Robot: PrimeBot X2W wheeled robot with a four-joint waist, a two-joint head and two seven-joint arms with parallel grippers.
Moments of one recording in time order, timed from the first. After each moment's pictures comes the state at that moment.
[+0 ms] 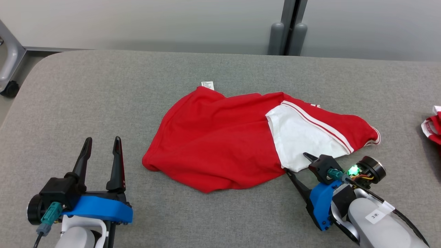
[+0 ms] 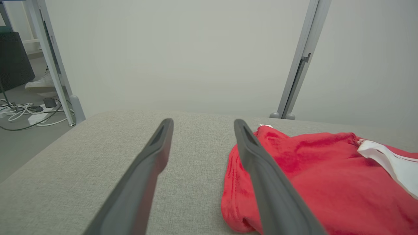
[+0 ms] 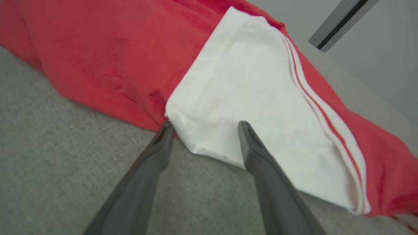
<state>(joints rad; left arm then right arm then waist) -0.16 0.32 -0.28 0.20 -0.47 0.07 -0.26 -0.47 -0.31 0.58 0.60 0.14 0.13 -0.01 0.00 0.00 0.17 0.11</state>
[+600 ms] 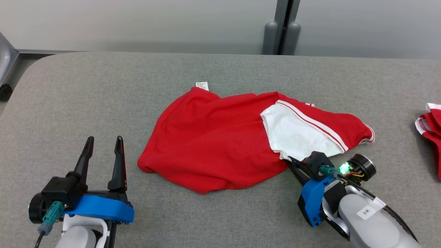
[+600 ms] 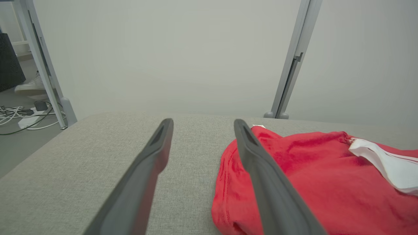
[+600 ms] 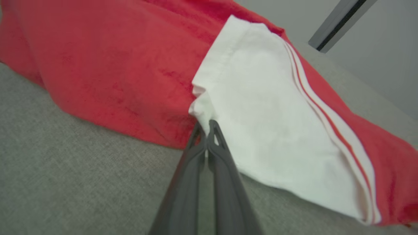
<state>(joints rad) -0.16 0.32 -0.29 0.20 -0.47 0.07 -0.26 -0.51 -0.25 0.58 0.68 0.14 0.13 -0.04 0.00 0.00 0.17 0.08</state>
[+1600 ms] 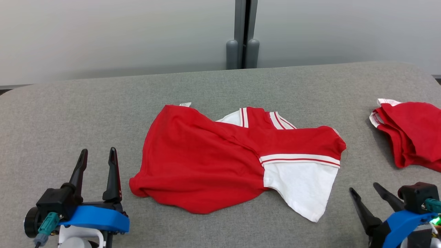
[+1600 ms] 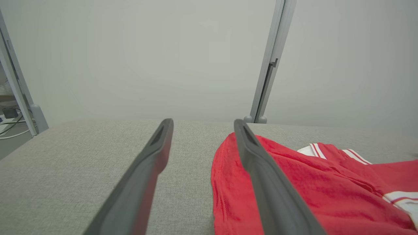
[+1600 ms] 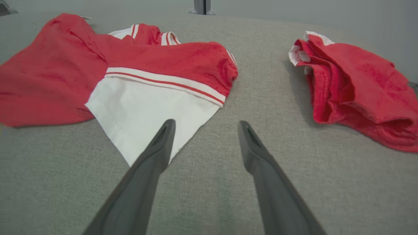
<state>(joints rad) -0.11 0.33 -0.27 0.19 -0.48 0.10 -0.26 0.08 -0.31 0.02 -0.05 0.28 0.13 0.33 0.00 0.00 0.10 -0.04</state>
